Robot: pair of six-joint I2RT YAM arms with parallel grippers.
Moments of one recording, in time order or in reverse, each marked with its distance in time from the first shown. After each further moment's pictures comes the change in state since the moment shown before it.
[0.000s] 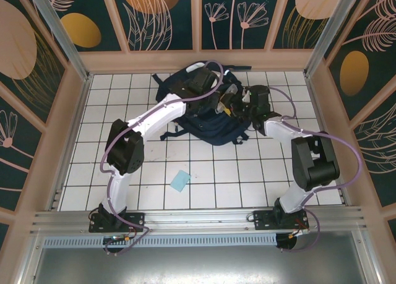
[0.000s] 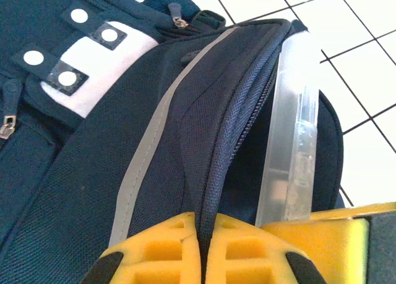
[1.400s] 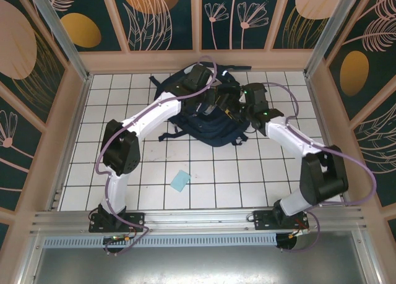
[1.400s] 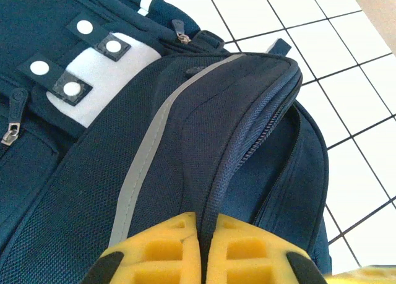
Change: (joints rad) left arm 0.029 -0.038 -0.028 0.017 0.038 -0.065; right arm 0.085 -0.180 0.078 -0.396 0.180 -0.239
